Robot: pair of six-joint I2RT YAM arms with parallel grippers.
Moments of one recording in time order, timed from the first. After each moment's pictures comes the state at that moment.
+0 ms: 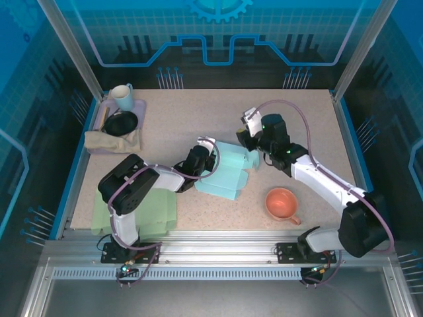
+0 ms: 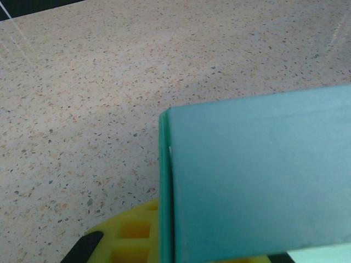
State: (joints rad) left arm -0.64 1.87 0.79 0.58 -0.33 -0.10; right arm 0.48 1.36 0.96 -0.12 -0.01 -0.06
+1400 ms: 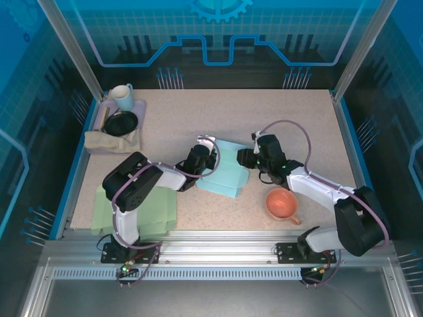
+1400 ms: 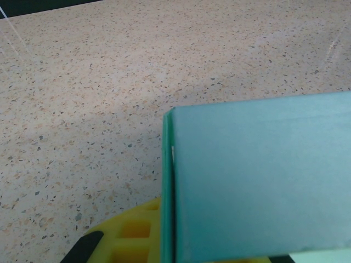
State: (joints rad) left arm -0.63 1.92 0.81 0.63 -0.34 -0.14; right arm 0.50 1.38 0.74 -0.03 -0.03 0.50
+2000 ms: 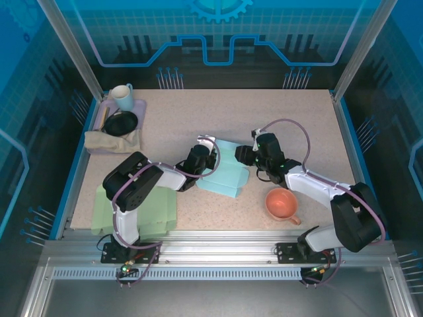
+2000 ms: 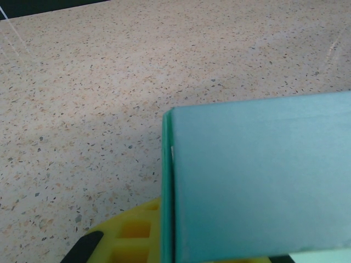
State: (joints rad) left arm -0.63 1.92 0.81 0.65 -0.33 -0.14; right arm 0.50 1.41 0.75 0.05 -0.04 0.56
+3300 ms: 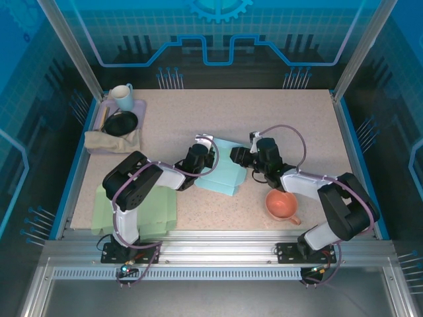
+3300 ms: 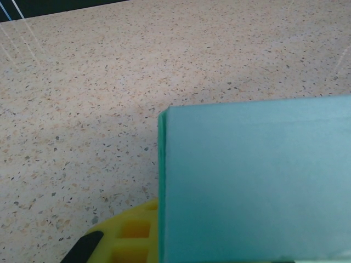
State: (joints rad) left arm -0.62 1.93 0.81 0.65 -0.35 -0.14; right arm 0.49 1.51 0.64 0.39 -0.18 0.68
